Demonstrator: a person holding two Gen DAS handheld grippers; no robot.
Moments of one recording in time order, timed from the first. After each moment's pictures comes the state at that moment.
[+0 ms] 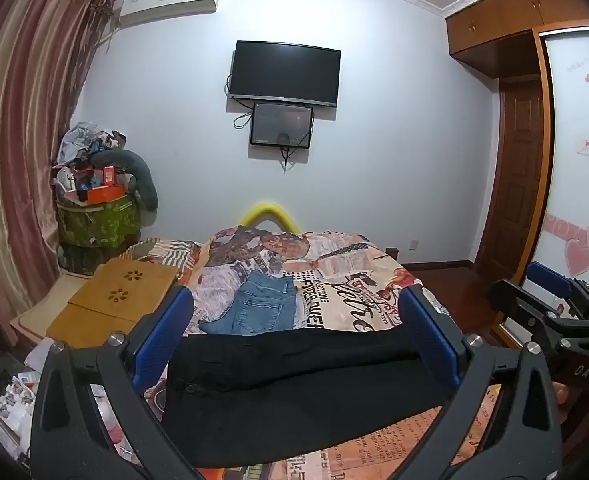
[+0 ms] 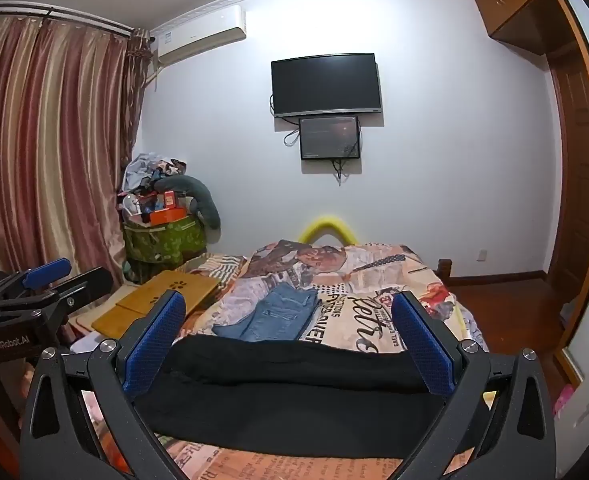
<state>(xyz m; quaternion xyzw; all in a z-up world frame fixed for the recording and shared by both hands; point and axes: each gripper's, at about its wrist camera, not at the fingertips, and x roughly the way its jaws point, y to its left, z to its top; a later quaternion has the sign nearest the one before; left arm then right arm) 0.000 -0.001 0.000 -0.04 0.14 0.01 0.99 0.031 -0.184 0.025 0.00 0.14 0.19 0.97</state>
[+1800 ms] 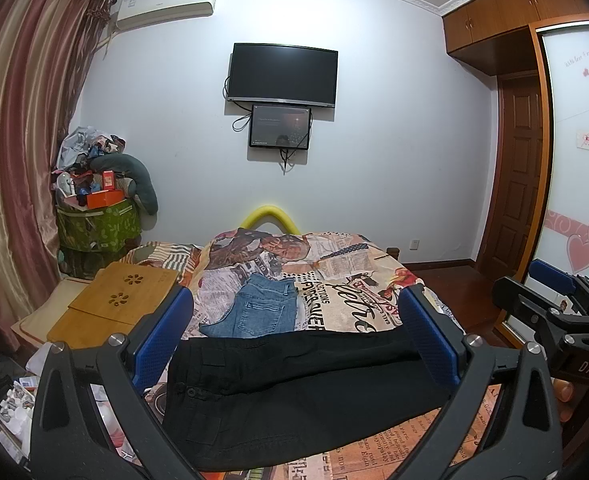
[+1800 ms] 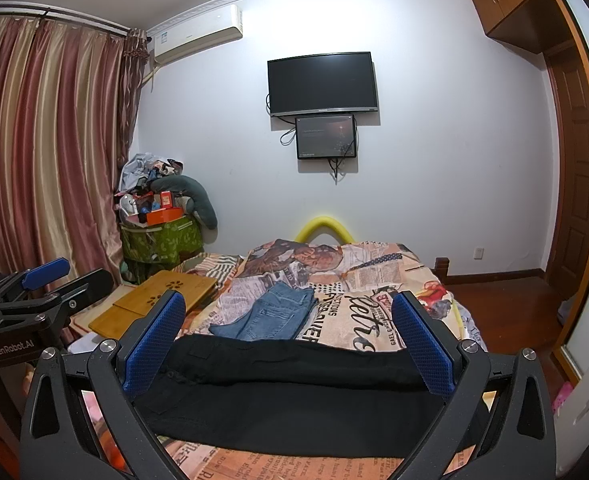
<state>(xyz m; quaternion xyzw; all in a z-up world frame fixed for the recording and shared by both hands) 0.002 -0.004 -0.005 -0.04 0.14 0.01 0.99 0.031 -0.187 0.024 0.00 0.14 0.19 0.97</state>
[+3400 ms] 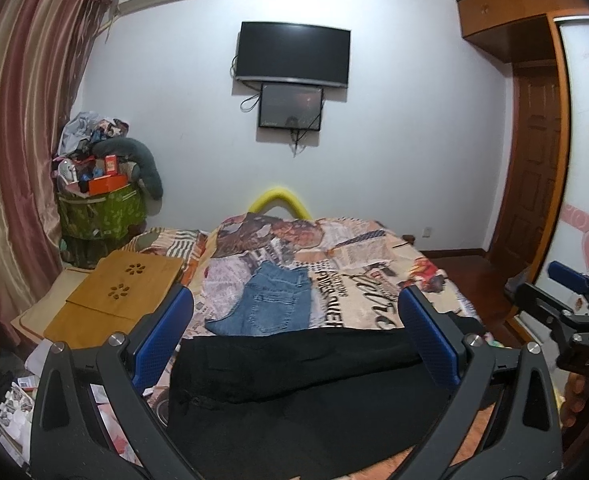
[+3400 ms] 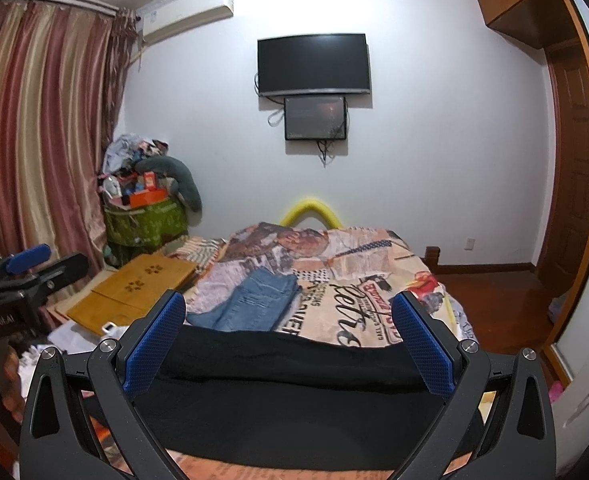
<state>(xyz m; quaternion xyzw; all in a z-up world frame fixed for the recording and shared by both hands) 0.070 0.021 -0.021 -0.04 0.17 0.03 0.98 0.082 -0.185 0.003 -0.02 0.17 0.16 0.97</state>
